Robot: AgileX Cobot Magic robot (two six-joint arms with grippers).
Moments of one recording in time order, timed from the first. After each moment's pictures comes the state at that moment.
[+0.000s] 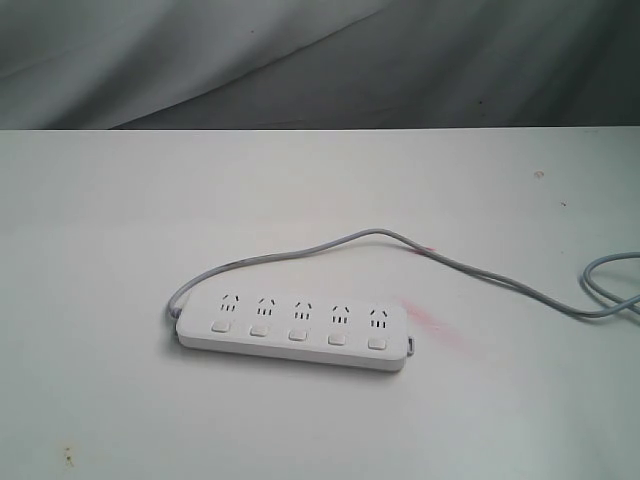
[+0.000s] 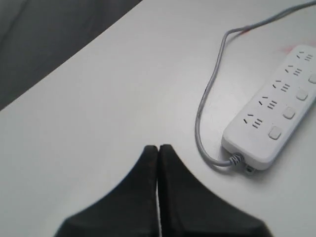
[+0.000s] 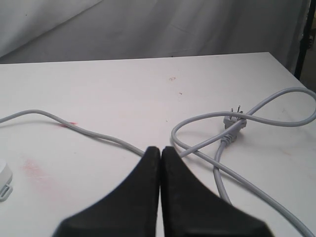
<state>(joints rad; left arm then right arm) 0.66 1.61 -1.00 -1.16 1.22 2.09 -0.04 0.01 0.00 0.00 0.35 0.03</state>
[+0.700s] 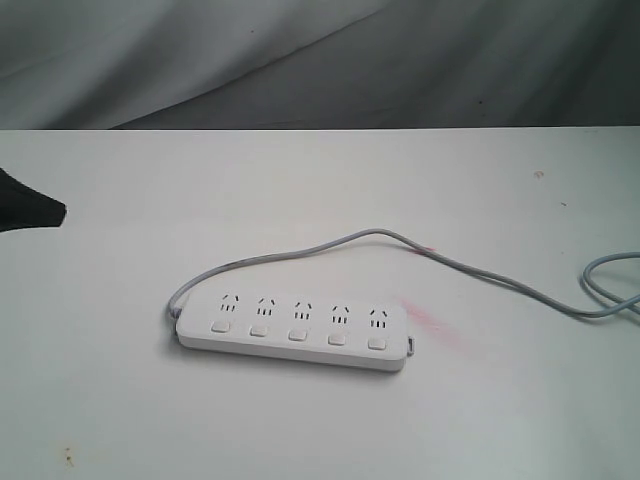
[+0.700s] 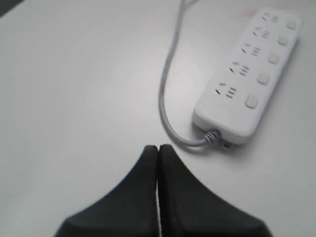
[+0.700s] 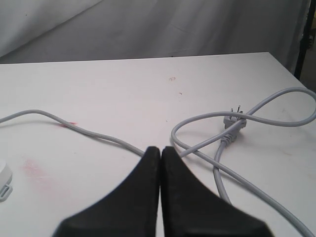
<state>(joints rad) 0.50 1.85 -1.14 -1.02 1.22 2.09 -0.04 0.01 0.00 0.00 0.35 0.03</state>
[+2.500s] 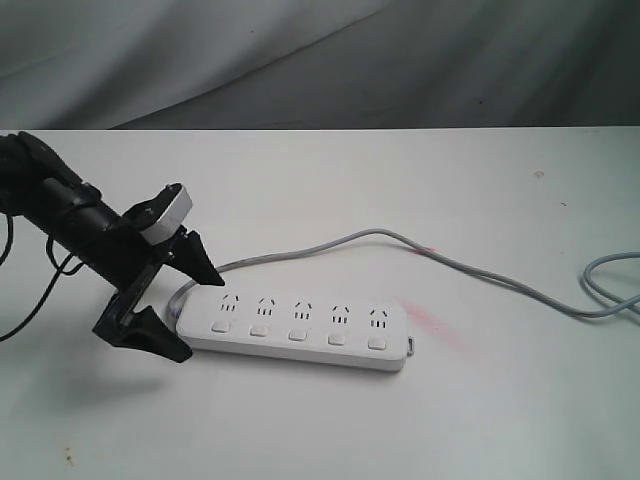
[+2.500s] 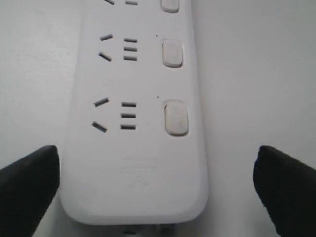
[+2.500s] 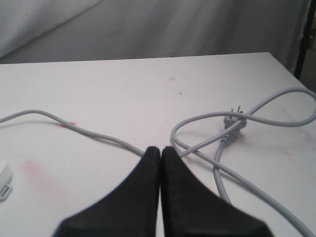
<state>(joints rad) 0.07 2.20 -1.30 -0.83 1.18 2.09 -0.04 0.01 0.00 0.00 0.35 0.03</state>
